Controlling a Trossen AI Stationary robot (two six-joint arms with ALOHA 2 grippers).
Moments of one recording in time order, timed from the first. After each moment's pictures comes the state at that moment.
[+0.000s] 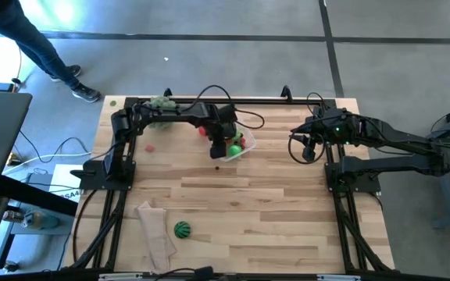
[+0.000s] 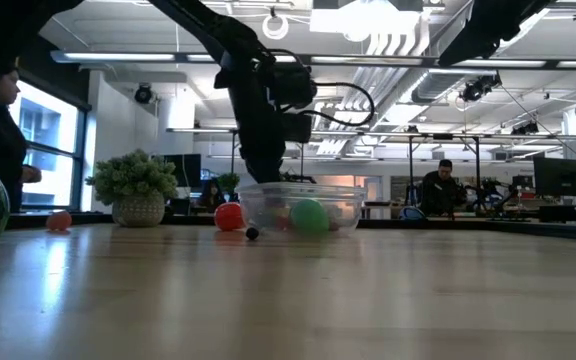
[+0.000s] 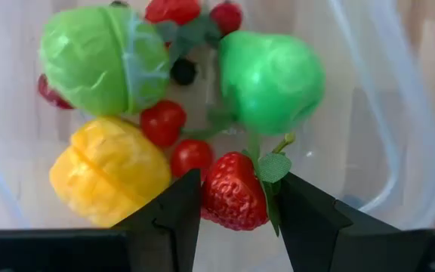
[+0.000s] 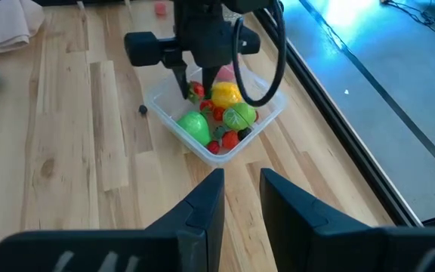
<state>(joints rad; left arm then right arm) 0.47 2.03 1.52 -0.78 0.16 0.26 -0.22 0.75 0.90 -0.74 0.12 -0.03</state>
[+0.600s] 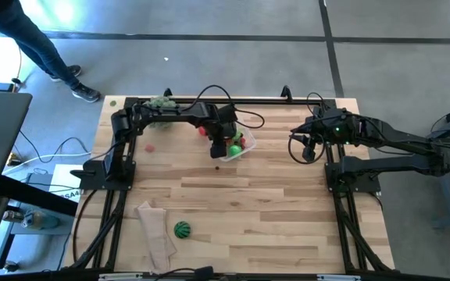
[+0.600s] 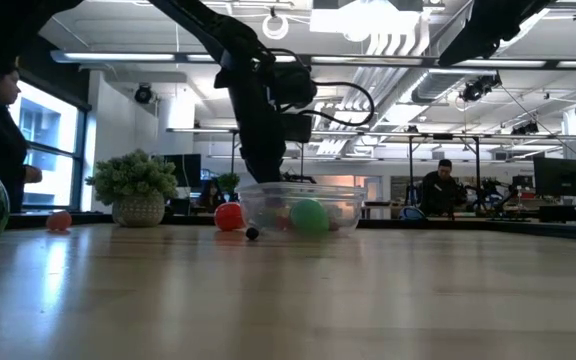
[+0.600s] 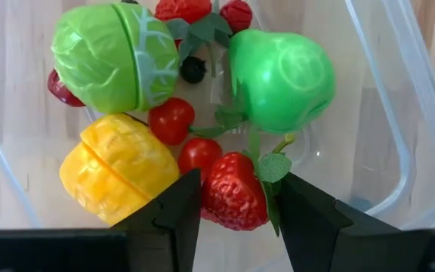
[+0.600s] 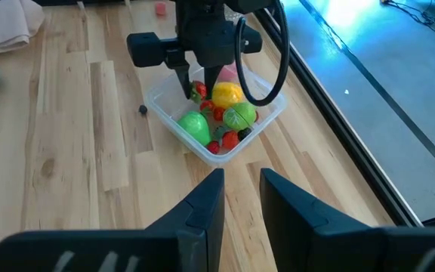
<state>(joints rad) 0.47 2.03 1.52 -0.78 0.15 0.25 -0.22 0.75 0.90 -0.74 0.12 -0.03</state>
